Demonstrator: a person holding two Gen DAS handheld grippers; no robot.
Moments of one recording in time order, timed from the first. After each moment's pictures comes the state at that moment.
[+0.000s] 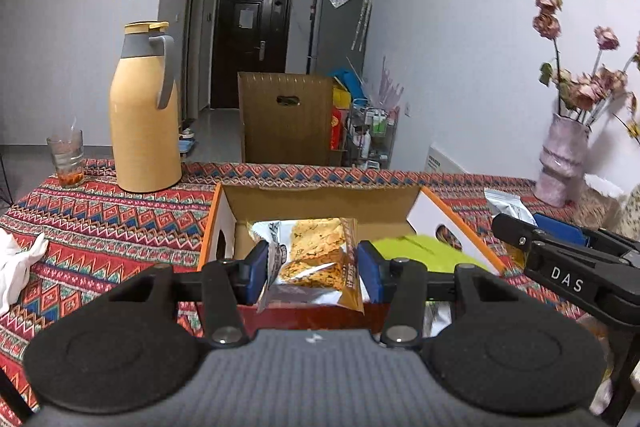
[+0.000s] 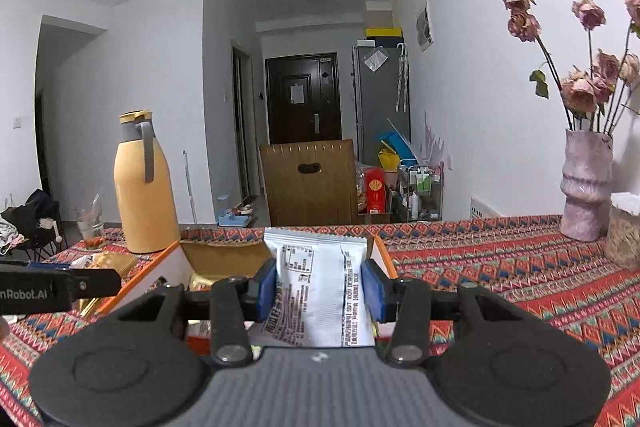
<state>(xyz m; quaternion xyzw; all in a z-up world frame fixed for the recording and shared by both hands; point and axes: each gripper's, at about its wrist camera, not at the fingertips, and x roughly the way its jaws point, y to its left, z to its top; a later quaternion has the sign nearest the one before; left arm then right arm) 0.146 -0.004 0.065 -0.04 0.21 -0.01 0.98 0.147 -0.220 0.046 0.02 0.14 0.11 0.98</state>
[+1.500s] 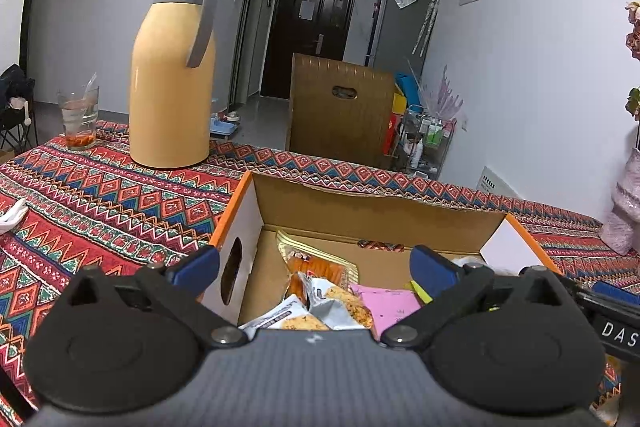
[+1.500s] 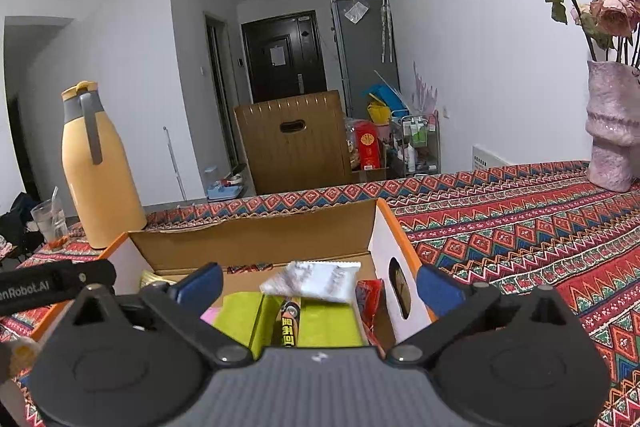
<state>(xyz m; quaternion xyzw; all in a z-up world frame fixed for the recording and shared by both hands) 0.246 0.018 0.010 -0.10 0.22 0.07 0.97 0.263 -0.213 -0.004 0.06 0.21 0.09 0.97</state>
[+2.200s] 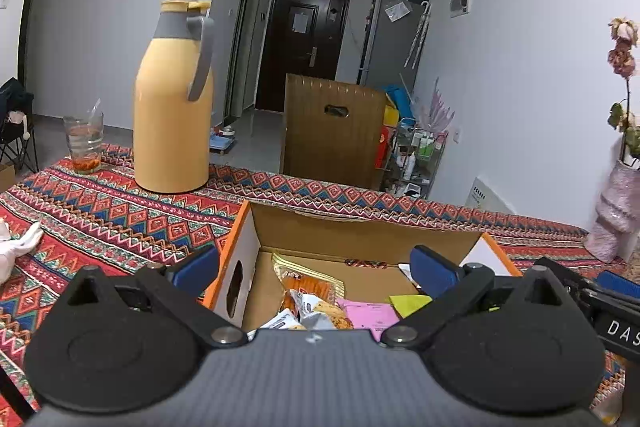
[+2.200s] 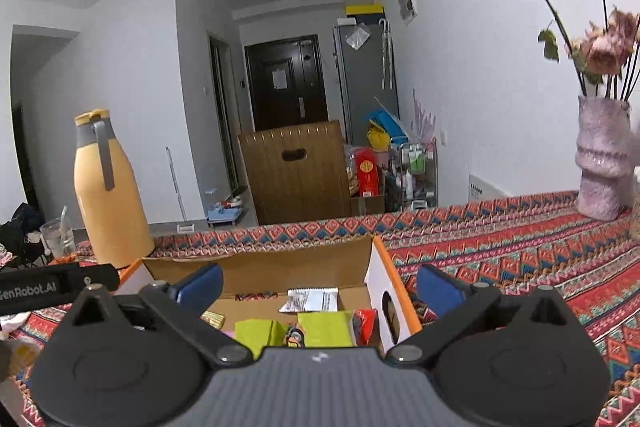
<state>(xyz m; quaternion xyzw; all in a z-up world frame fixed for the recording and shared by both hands) 0.217 0.015 0.048 -0.09 0.20 0.06 0.97 0.232 -0.217 0.031 0.06 0.17 0.09 0.98</state>
